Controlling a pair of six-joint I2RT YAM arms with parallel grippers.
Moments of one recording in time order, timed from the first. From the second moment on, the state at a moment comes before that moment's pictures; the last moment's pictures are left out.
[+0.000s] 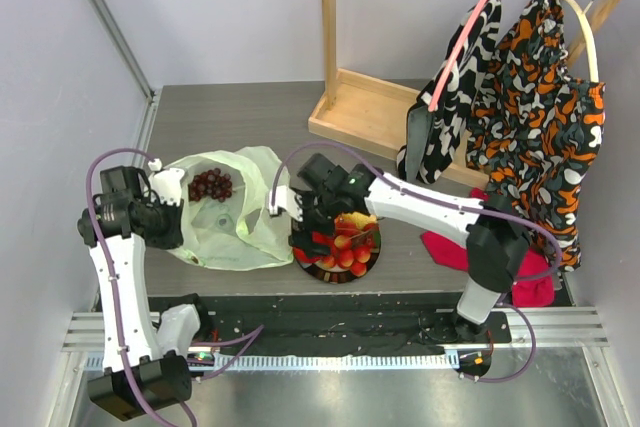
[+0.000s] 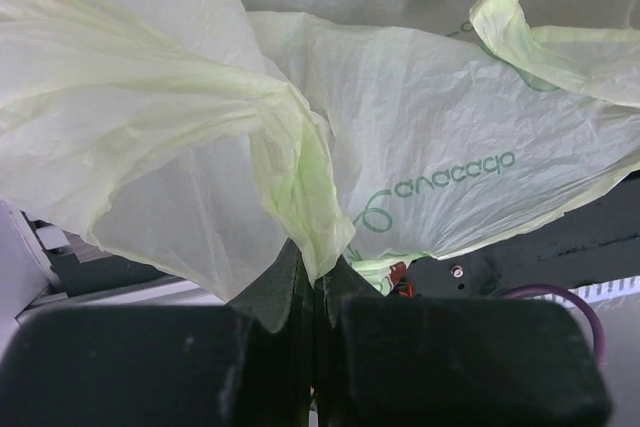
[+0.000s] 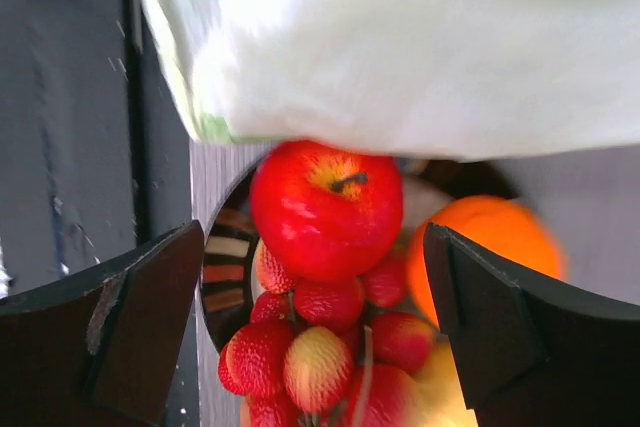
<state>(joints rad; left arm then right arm) 0.30 0.91 1.09 -1.33 0.28 0.43 0.96 1.72 1.34 -0.68 -0.41 -0.54</state>
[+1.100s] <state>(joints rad) 0.30 0.83 1.11 -1.34 -0.17 0.66 1.06 2.31 1.87 -0.25 -0.29 0.00</state>
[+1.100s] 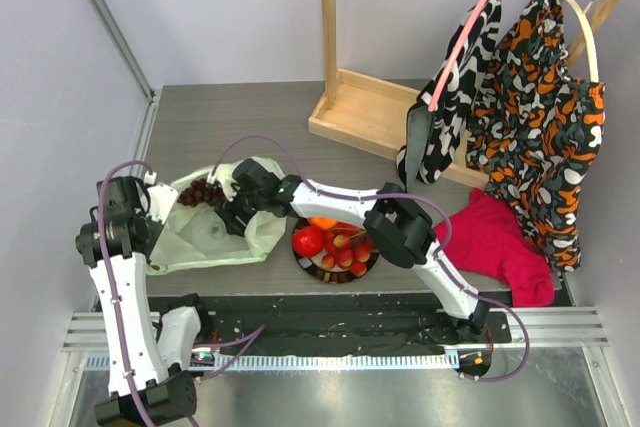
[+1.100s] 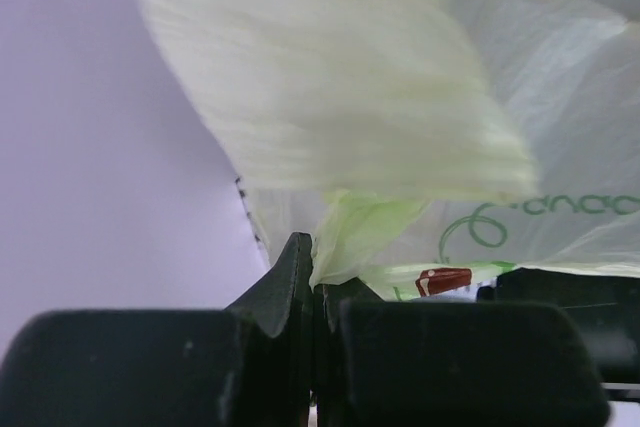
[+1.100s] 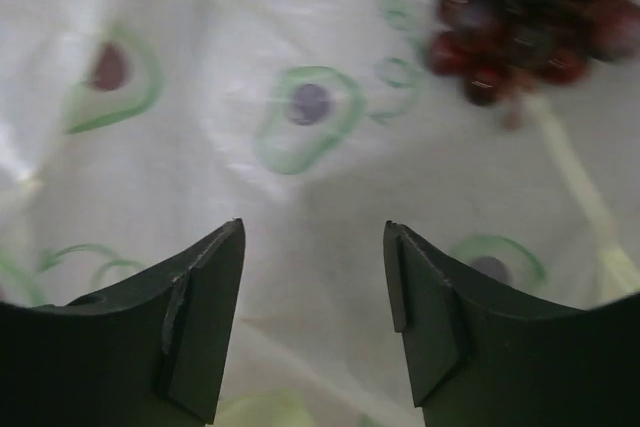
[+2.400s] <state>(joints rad) 0.30 0.76 1.15 -1.36 0.41 0.71 1.05 2.62 2.21 -0.01 0.16 -0.36</state>
